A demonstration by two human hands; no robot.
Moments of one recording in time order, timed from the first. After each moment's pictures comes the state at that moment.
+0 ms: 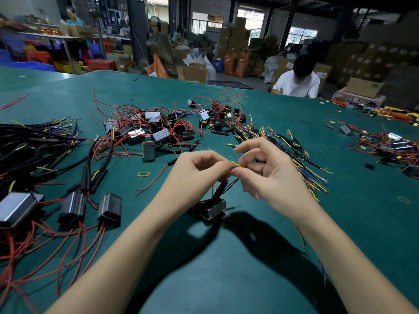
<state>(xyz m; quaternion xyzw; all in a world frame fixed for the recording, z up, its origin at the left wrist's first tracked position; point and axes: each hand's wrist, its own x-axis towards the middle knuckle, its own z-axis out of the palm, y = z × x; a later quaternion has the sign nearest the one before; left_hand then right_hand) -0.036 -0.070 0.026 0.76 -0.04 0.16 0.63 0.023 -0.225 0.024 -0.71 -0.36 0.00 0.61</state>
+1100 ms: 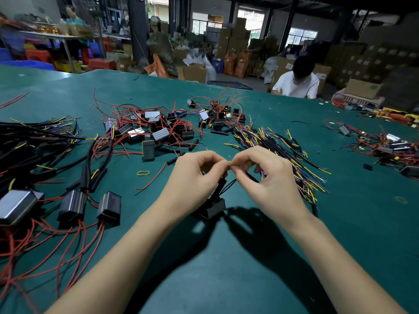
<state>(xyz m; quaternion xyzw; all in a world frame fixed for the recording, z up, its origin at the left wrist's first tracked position) -0.033 -0.070 0.021 0.82 -0.05 0.23 0.53 0.020 -0.220 0.020 -0.79 -0.41 -0.25 0.38</state>
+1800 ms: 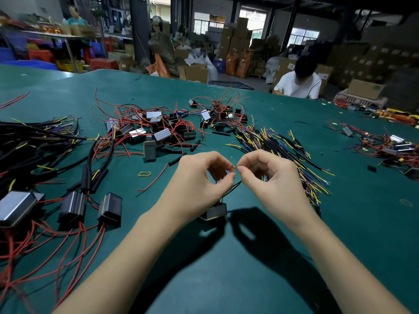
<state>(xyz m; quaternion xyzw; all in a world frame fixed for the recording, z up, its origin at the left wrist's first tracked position) -0.034 -0.068 0.017 0.85 -0.09 0.30 0.42 0.020 -0.219 0.020 -0.78 -0.35 -0.14 0.51</state>
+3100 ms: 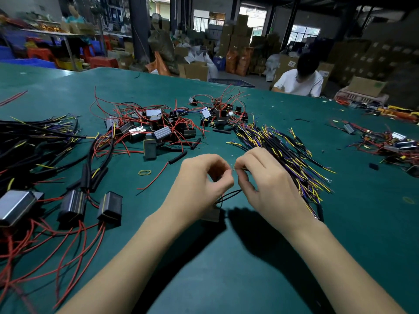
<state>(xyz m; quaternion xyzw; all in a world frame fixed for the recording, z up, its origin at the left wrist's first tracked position) -0.030 -0.072 0.009 0.85 -0.06 0.28 0.44 0.021 -0.218 0.012 -0.80 -0.46 -0.33 0.22</state>
